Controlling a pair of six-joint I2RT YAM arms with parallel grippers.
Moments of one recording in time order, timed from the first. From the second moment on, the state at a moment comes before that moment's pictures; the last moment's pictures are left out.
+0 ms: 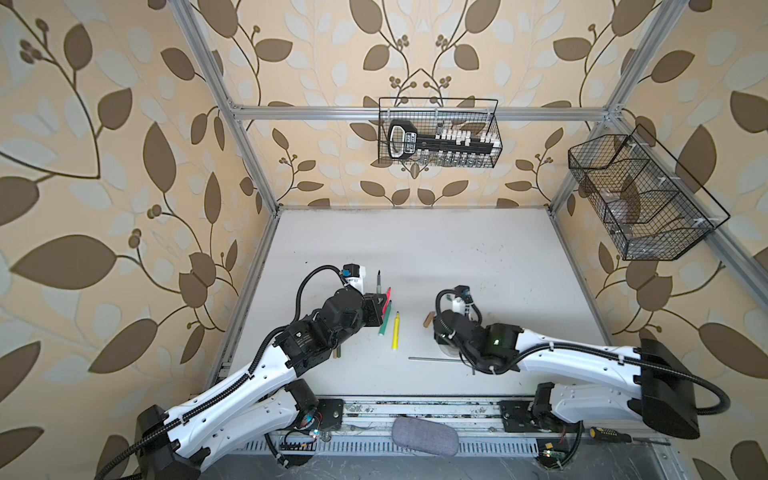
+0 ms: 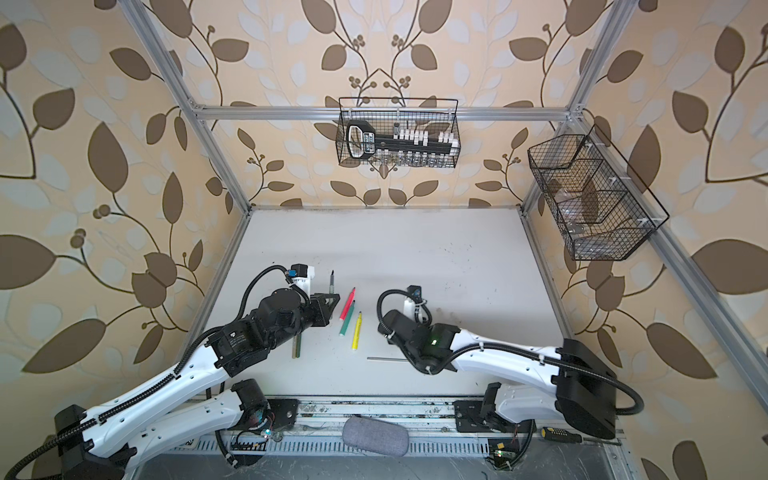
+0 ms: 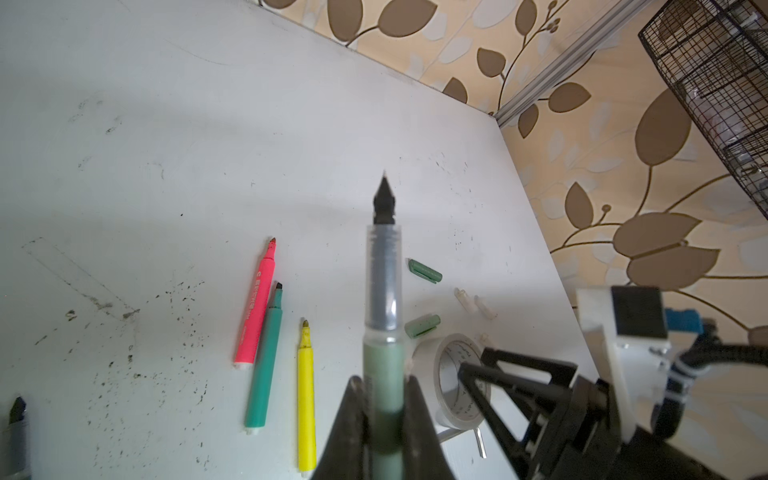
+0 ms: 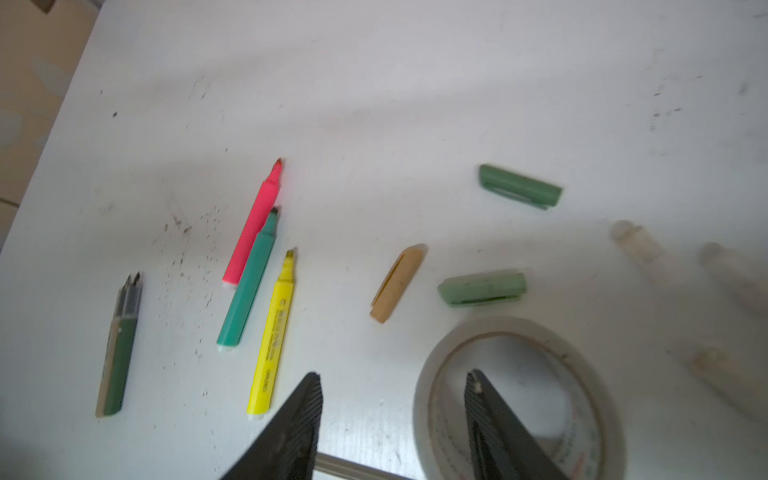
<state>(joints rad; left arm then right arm) -0.79 0.81 0.68 -0.35 -0.16 -0.77 1.01 1.21 0.73 -0.44 0.55 0.99</state>
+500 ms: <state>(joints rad) -0.79 0.81 0.68 -0.35 -0.16 -0.79 0.63 1.16 0.52 -0.41 0.31 0.81</state>
